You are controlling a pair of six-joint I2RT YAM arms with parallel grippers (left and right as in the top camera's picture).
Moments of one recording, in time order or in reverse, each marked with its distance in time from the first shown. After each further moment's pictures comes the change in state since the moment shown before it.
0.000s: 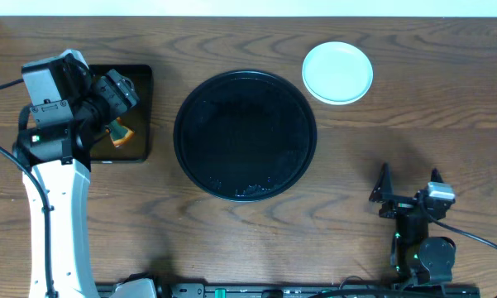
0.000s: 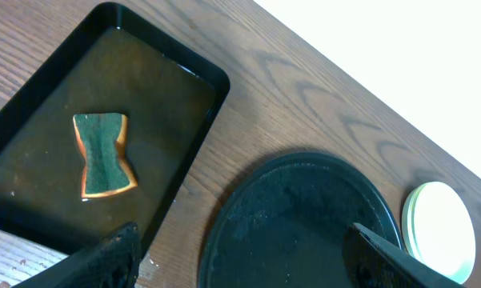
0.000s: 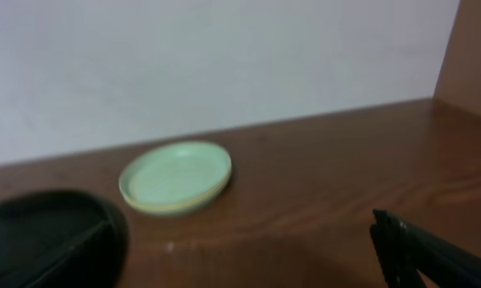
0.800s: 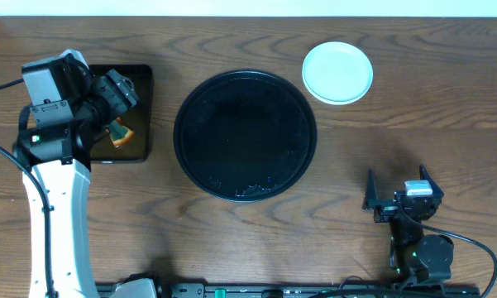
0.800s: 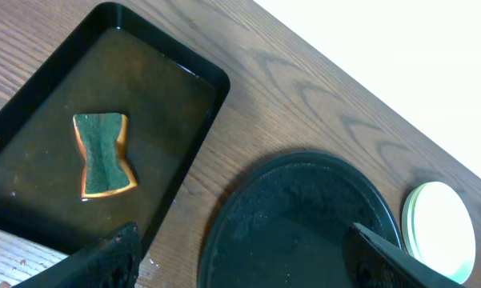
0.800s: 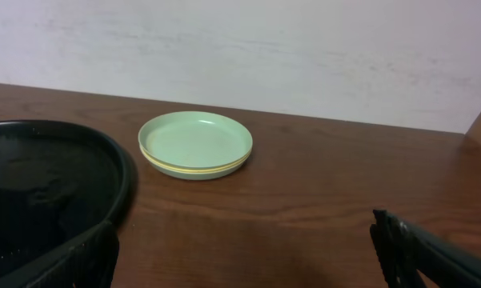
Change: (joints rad) left arm 0.000 0.000 0.000 0.000 0.000 0.000; right arm 0.000 0.000 0.000 -0.047 -0.134 -0.221
